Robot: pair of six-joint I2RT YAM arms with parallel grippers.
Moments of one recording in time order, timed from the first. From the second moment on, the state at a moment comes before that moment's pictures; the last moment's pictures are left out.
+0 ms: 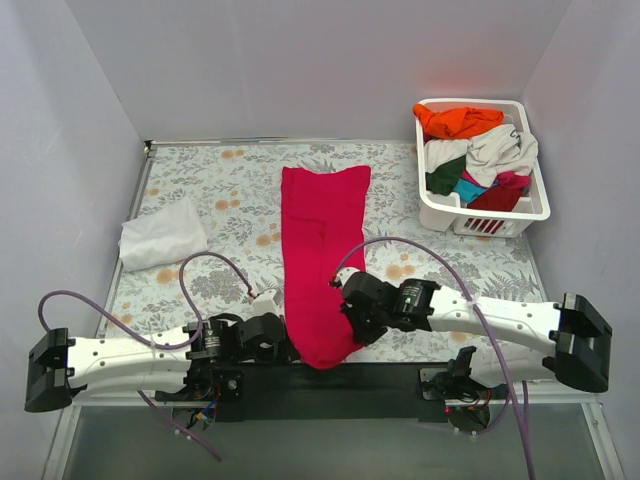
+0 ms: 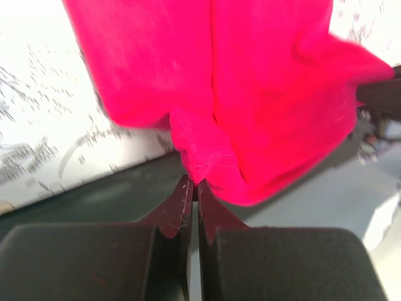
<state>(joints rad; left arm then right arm) -1.31 0.80 0.41 -0.49 -0.19 -1.27 1.20 1.20 0.80 -0.68 -0.02 0.51</state>
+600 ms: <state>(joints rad) -0.93 0.95 0.44 -0.23 -0.28 -1.01 0.98 1.41 0.95 -0.57 0.18 0.37</state>
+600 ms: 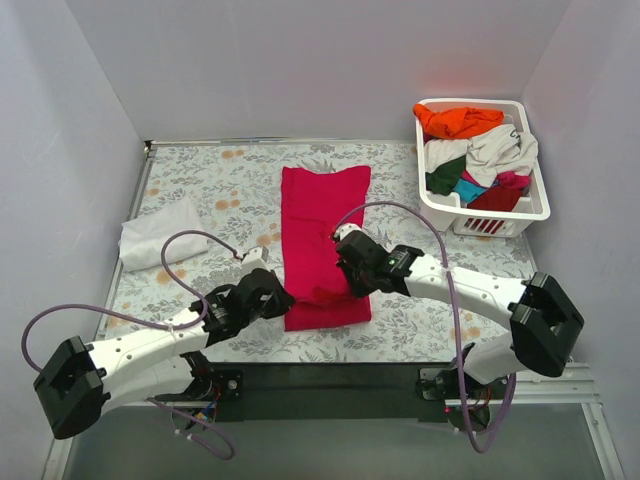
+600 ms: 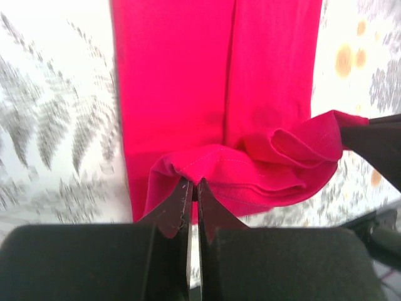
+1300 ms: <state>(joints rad) -0.58 1.40 0.70 0.03 -0.13 -0.71 0.74 1.74 1.24 -0.52 0.17 0.19</state>
